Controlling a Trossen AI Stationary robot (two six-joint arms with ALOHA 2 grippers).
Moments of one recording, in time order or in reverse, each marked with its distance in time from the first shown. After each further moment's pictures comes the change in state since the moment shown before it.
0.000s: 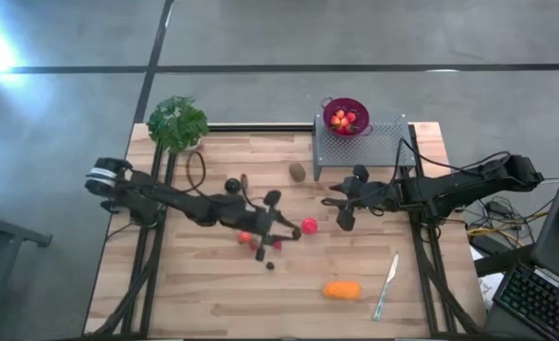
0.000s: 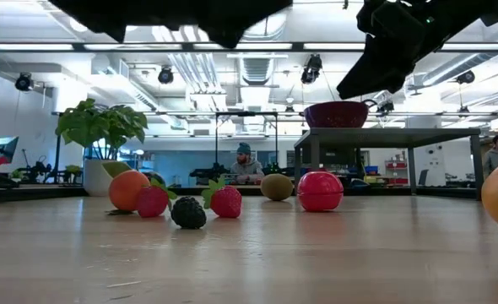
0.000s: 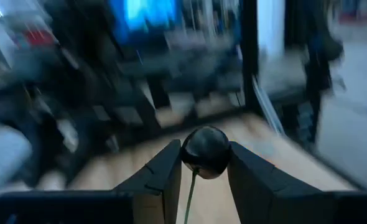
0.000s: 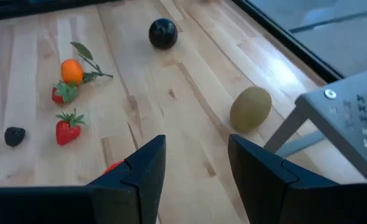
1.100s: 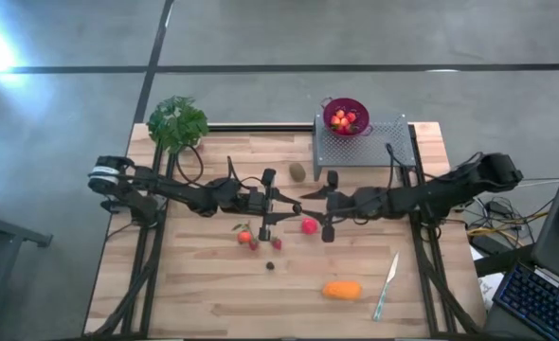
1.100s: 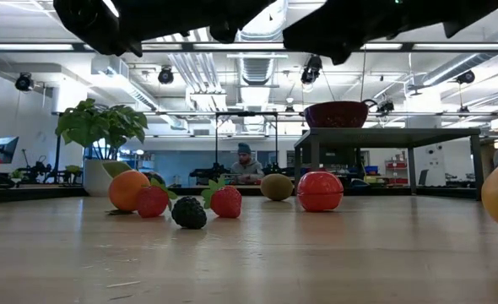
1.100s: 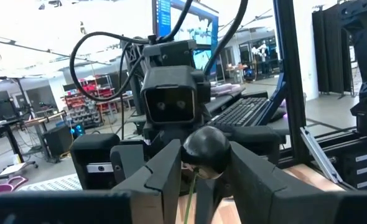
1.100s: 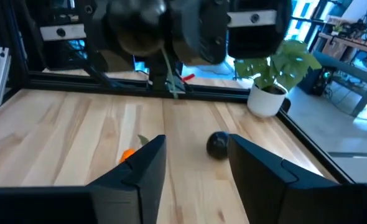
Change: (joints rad) left arm 0.116 0.013 -0.050 0.298 0.025 0.036; right arm 0.051 0.261 0.019 0.681 -0.107 -0.371
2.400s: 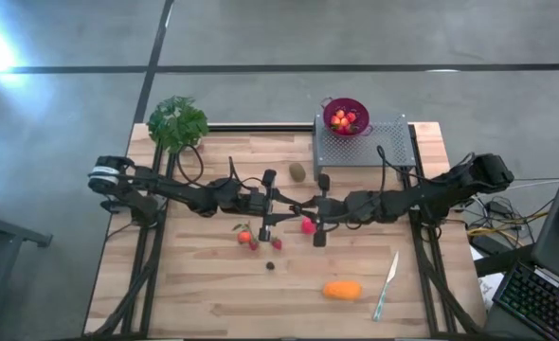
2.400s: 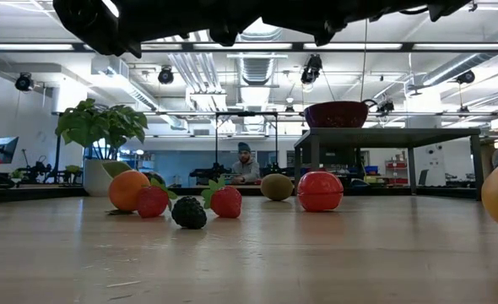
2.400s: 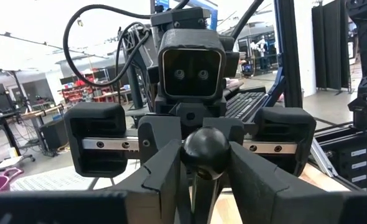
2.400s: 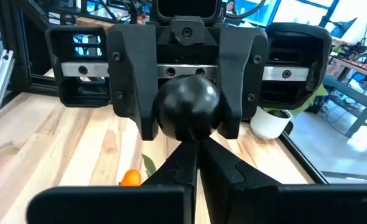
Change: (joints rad) left arm 0.000 -0.001 -0.002 -0.026 0.000 -0.011; right arm 0.039 0.086 0.120 -0.009 0.028 -0.077
